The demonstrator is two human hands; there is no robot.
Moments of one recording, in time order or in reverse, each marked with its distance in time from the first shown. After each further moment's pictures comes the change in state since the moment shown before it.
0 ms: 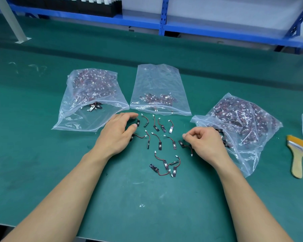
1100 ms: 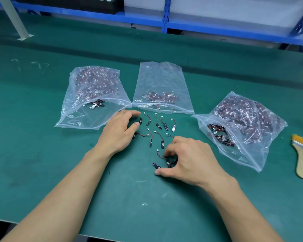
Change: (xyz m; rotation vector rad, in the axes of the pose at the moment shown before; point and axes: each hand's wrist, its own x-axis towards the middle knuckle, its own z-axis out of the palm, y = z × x) left_hand 0.000 0.001 -0.001 -0.003 0.014 0.008; right_hand -0.054 -0.060 0.016 -0.692 -0.272 -0.388
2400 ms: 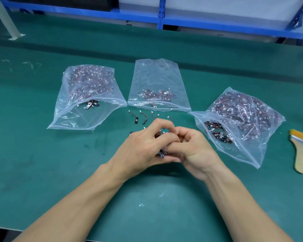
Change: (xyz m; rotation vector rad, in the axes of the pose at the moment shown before) left_hand -0.040 0.080 0.012 0.018 0.038 0.728; right_hand 0.003 -0.003 -0.006 1.777 -0.021 0.217
